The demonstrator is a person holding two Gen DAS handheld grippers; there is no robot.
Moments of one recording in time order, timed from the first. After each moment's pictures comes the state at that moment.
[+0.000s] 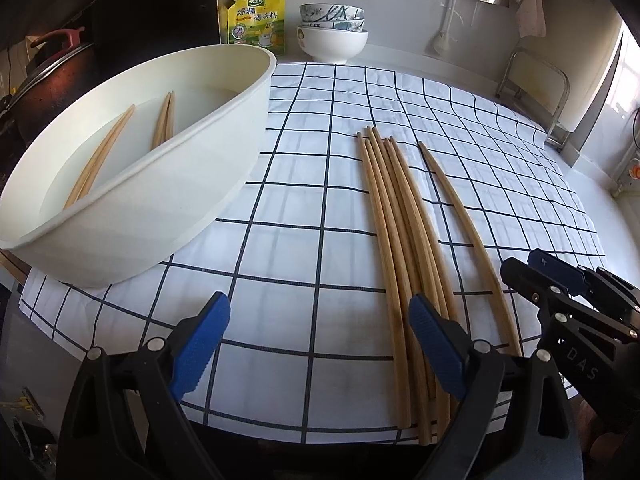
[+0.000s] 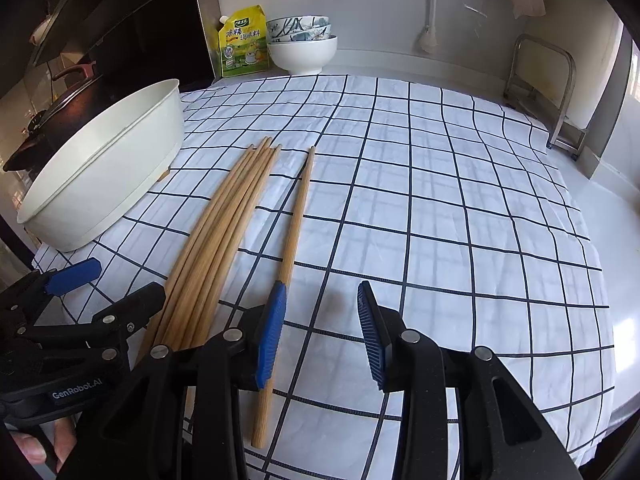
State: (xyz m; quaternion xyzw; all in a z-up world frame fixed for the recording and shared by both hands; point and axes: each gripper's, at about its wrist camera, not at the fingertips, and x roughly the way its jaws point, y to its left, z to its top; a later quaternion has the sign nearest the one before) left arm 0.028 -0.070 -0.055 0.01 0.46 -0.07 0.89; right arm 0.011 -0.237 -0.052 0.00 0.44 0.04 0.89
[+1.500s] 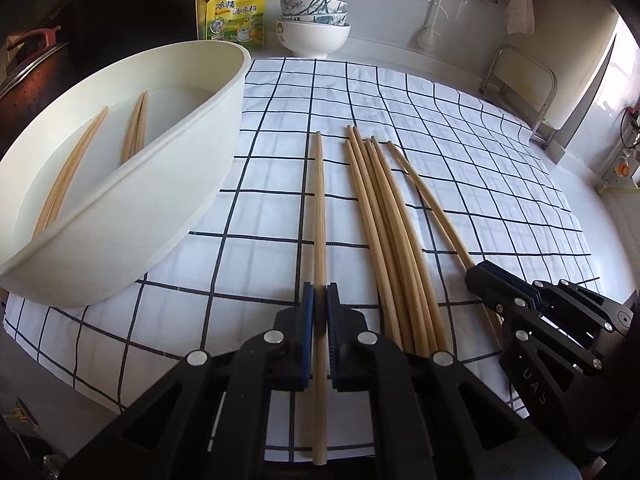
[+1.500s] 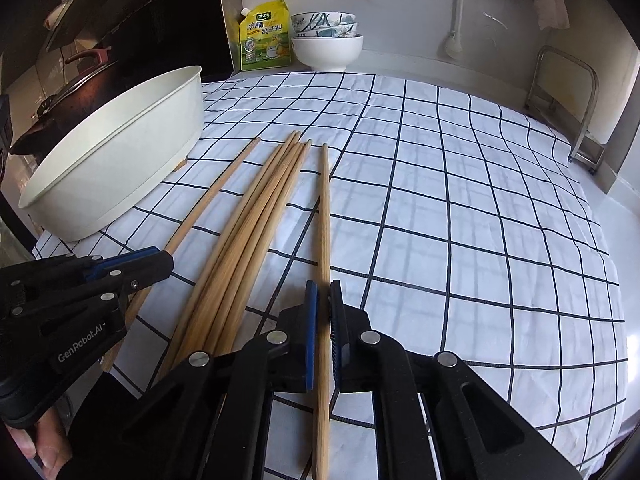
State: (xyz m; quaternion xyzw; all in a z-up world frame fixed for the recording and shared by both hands) left arm 0.042 -0.072 -0.054 -0.01 0.47 -0.11 0.88; right arm 0.019 -0.216 -0.060 -0.01 0.44 0.06 0.90
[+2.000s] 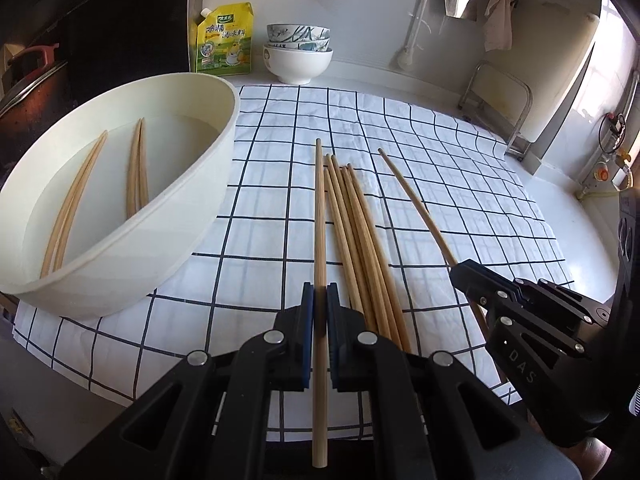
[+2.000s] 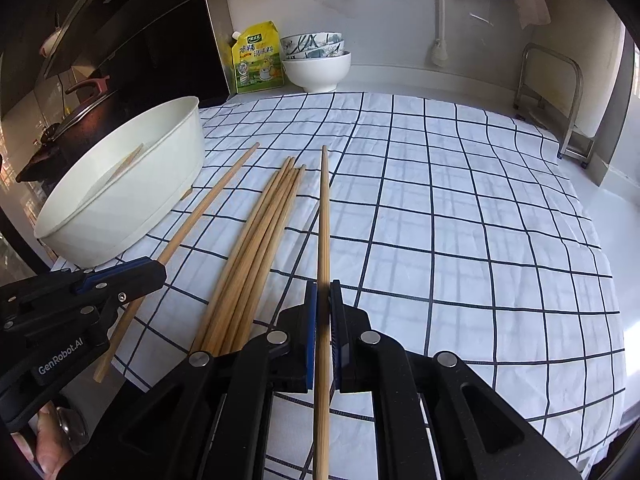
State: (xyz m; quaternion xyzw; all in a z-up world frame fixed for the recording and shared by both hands) left arm 0.027 -0.069 -0.021 -0.01 0.44 -0.14 0.89; right arm 0.008 -0.225 -0.037 0.02 0.42 0.06 0.91
